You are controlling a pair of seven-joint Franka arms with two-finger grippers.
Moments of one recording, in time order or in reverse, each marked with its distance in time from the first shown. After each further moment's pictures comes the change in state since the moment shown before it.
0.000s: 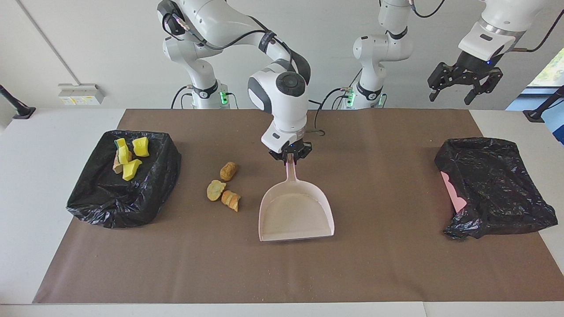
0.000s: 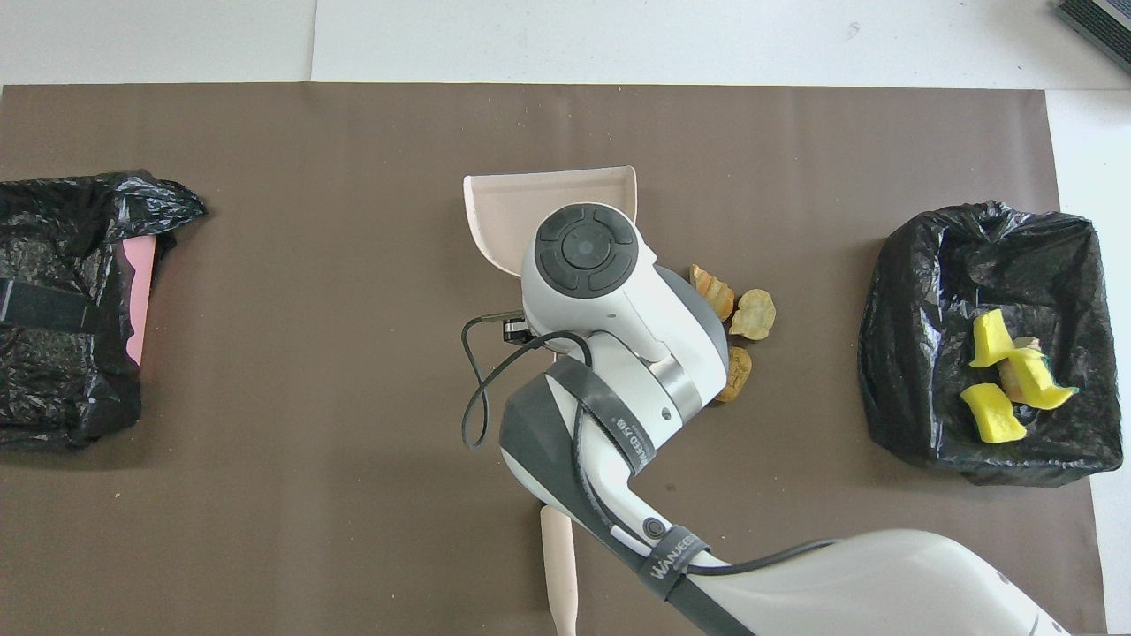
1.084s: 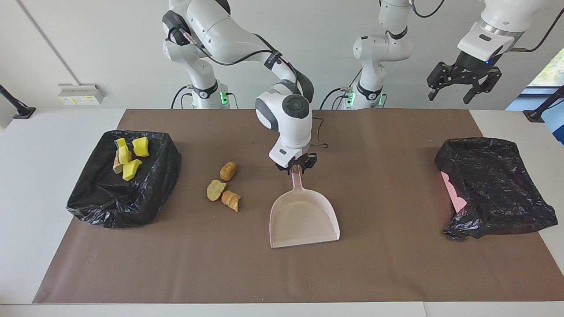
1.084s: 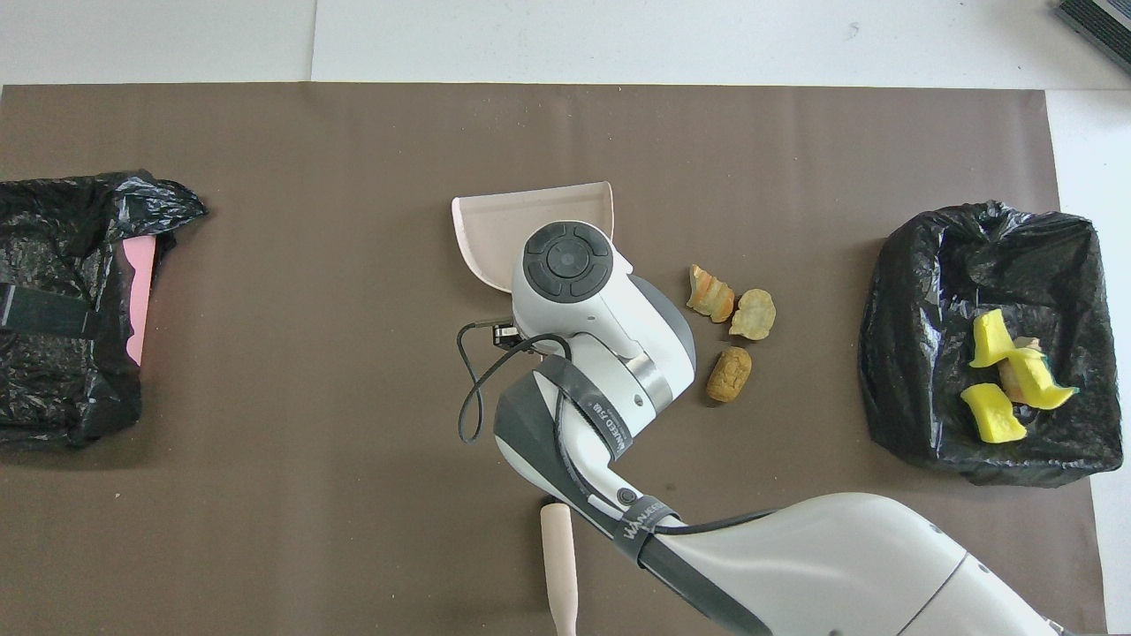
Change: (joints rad) left arm 0.000 -0.002 -0.001 -0.001 0.000 -0.015 -0.001; right arm 0.007 0.056 -0.006 -0.021 -0.001 0.067 -0.003
